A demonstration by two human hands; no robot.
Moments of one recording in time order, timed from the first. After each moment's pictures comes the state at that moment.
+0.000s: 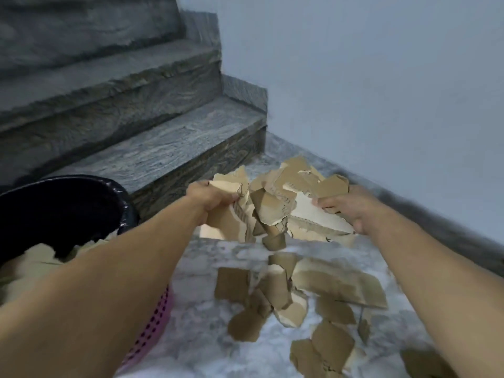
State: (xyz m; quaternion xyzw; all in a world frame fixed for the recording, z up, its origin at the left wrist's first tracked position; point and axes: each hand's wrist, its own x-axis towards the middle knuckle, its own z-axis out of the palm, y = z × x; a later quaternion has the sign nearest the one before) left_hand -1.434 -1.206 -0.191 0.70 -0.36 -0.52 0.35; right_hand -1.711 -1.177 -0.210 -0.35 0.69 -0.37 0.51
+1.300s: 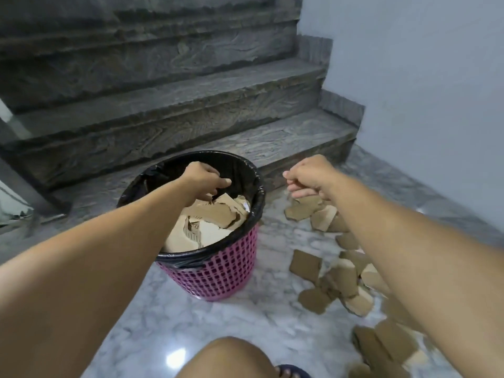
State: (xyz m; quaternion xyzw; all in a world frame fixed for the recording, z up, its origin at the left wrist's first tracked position) left_hand -1.211 -1.058 -0.090 0.77 -0.42 -0.34 0.33; right_hand -1.435 -1.140 -0.103 -0.56 0.58 -0.26 0.53
